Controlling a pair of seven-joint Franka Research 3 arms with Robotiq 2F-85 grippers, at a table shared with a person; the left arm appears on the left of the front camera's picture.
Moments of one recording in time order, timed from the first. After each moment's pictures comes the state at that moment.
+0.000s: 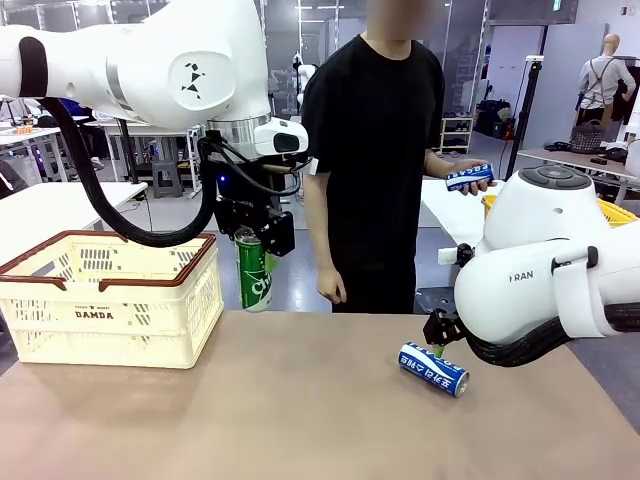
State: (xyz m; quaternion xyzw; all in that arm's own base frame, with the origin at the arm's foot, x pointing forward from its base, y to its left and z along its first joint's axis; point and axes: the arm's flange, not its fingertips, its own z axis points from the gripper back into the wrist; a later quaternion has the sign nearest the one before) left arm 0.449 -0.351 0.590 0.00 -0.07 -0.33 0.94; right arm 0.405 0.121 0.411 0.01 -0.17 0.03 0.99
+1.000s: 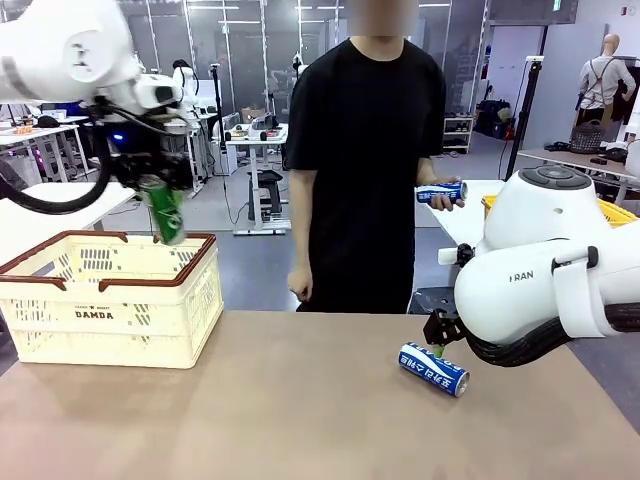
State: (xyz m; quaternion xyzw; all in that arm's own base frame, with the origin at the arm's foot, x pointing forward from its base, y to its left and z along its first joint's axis) left arm 0.579 -0.127 0.632 -0.04 -0.17 -0.09 0.98; right arm 0.405 0.121 0.411 0.01 -0.17 0.03 0.99
